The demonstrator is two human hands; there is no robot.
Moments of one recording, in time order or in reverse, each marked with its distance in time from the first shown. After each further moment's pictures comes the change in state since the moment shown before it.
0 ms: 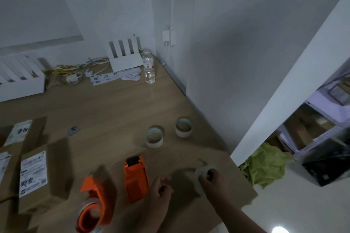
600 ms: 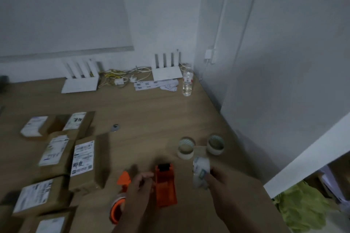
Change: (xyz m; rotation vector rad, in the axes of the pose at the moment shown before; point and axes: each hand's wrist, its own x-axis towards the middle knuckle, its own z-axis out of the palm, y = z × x) left_hand 0.019 -0.002 -0.122 -0.182 0.357 0.070; right_hand -0.030 -0.106 0.040 0.553 -0.371 -0.246
